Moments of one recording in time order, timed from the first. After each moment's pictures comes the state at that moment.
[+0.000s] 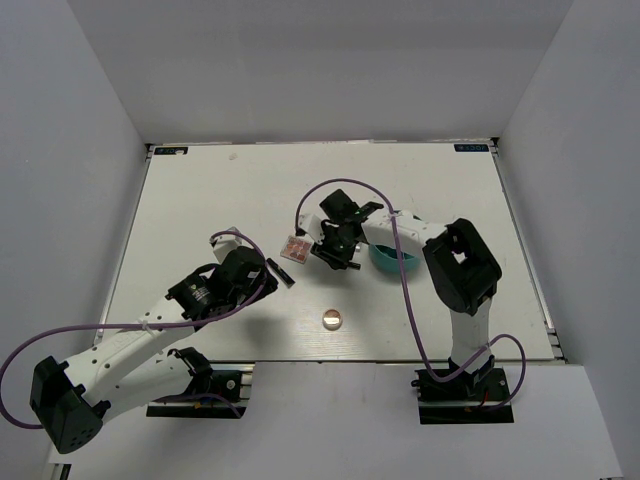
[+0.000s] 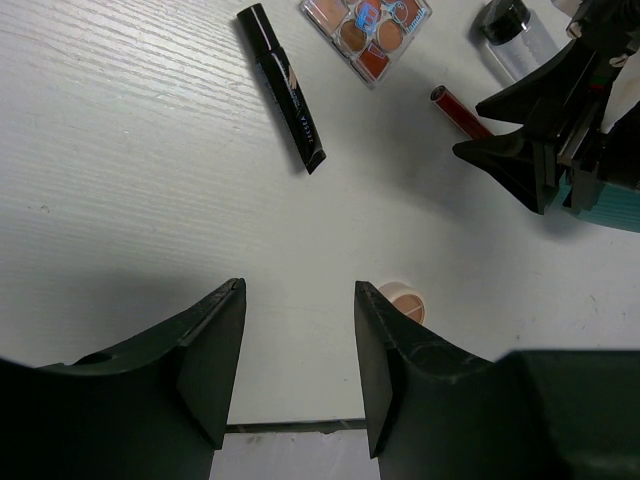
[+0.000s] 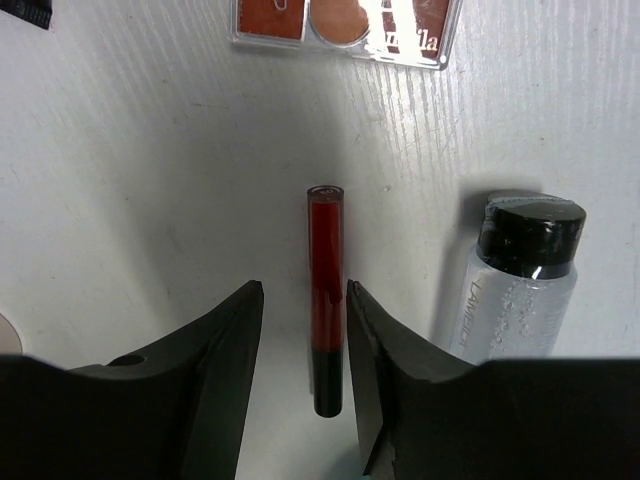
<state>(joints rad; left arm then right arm) -0.78 0.91 0.71 -0.66 -0.36 -1.07 0.75 1.96 1.38 -0.57 -0.23 -0.56</state>
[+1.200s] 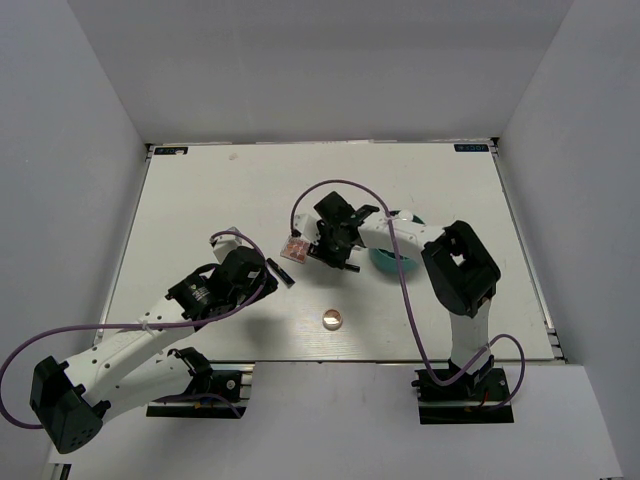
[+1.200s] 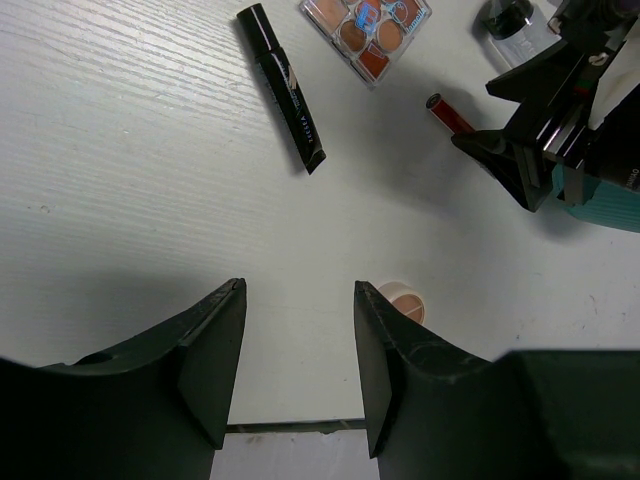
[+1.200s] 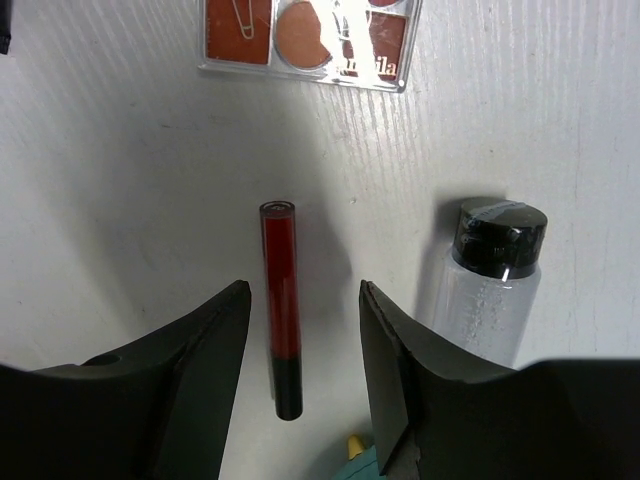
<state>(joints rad) -0.78 0.91 0.71 -0.65 -0.36 -1.07 0.78 1.96 1.38 -0.53 -0.13 -0.56</state>
